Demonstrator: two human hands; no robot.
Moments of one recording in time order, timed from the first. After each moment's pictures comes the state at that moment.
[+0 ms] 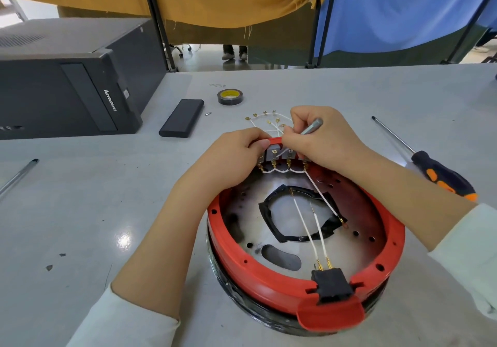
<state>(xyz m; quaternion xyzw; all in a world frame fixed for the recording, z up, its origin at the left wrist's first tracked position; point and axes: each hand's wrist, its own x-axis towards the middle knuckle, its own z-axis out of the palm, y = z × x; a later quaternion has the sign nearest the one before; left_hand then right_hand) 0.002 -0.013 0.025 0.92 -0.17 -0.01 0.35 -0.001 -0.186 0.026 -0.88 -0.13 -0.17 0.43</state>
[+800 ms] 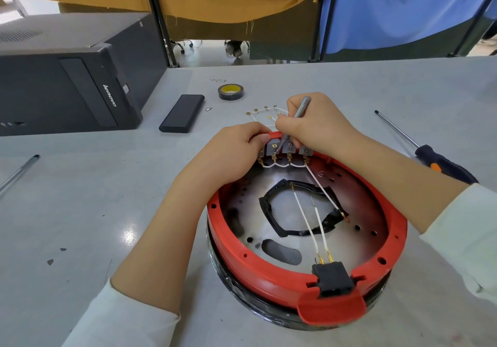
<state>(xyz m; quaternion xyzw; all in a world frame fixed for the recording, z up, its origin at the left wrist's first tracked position) 0.004 -0.014 0.023 0.93 -0.18 0.01 0.33 0.012 -0.177 0.034 -0.89 -0.10 -0.12 0.43</state>
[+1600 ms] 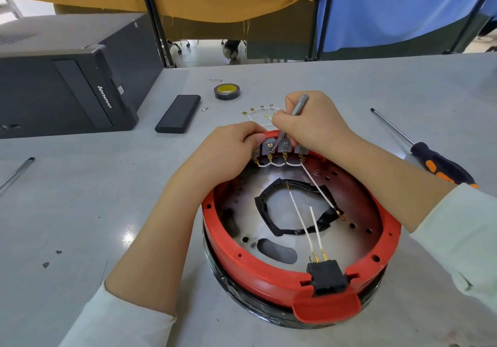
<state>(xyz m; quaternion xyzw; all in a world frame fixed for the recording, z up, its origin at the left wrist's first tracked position) 0.004 -0.015 0.024 0.93 -0.17 0.02 0.31 0.012 -0.177 0.030 -0.88 -0.08 -0.16 0.44</state>
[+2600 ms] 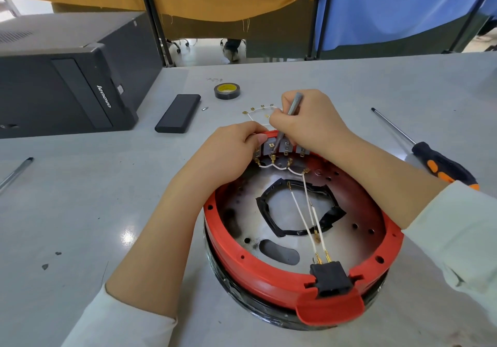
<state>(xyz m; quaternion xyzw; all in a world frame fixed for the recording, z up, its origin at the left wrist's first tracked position) 0.003 -0.016 0.024 0.93 -0.18 0.01 0.33 0.014 -0.173 0.033 -0.89 -0.10 -0.19 0.41</state>
